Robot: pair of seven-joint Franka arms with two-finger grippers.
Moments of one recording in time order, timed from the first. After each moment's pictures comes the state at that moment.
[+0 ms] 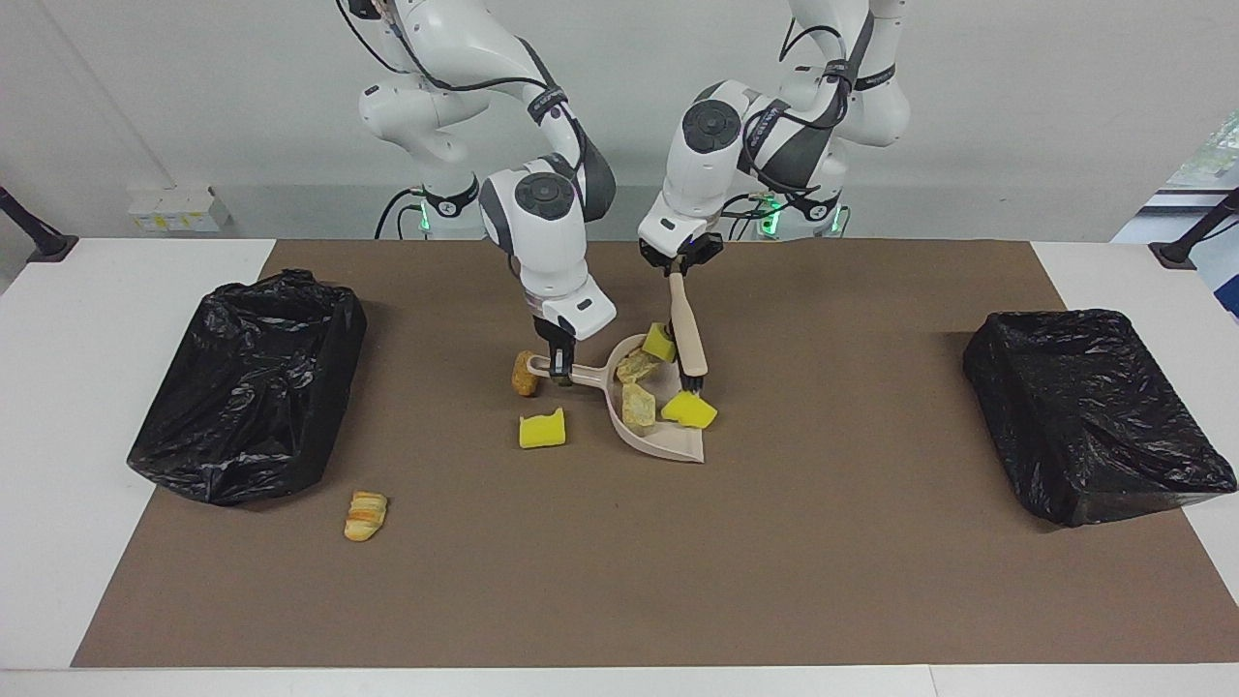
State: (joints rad) left arm -0.62 -0.03 -0.14 -2.10 -0.18 1.90 -0.70; right arm 0.51 0.21 -0.04 -1.98 -0.02 2.26 -1.05
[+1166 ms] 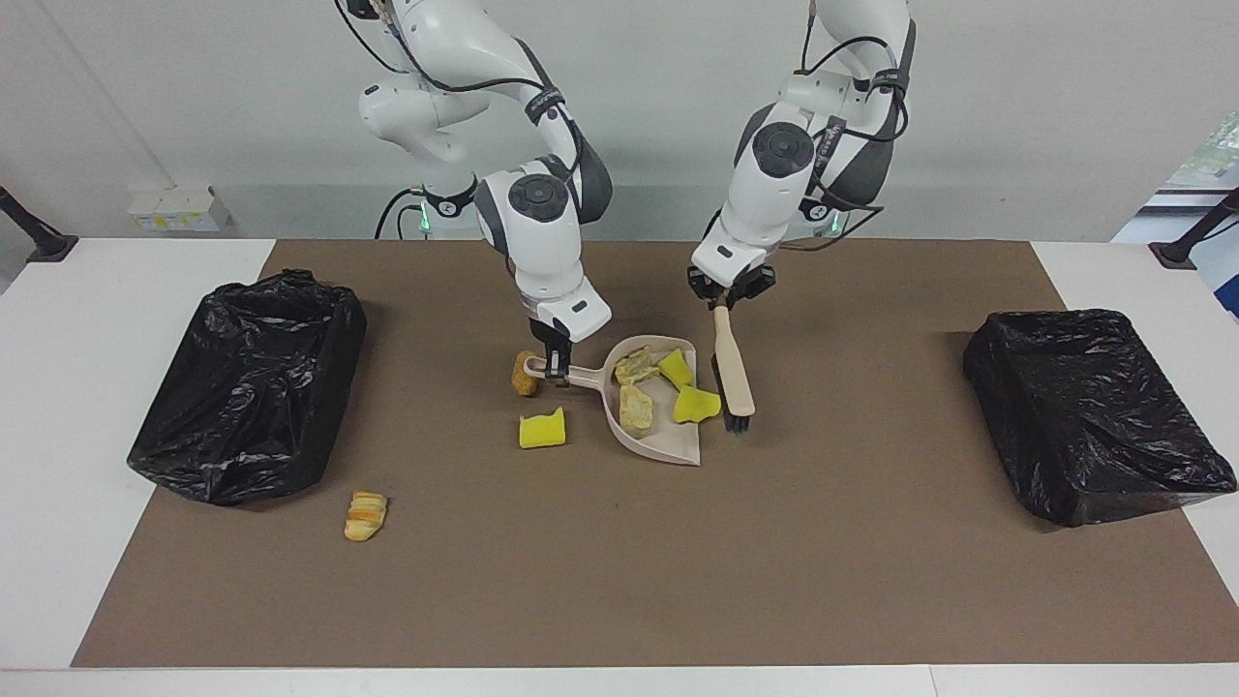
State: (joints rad) left arm -0.42 0.04 -0.12 -2.07 -0.08 1.97 -0.43; right arm 0.50 0.21 -0.04 -1.98 -0.01 2.26 -1.08
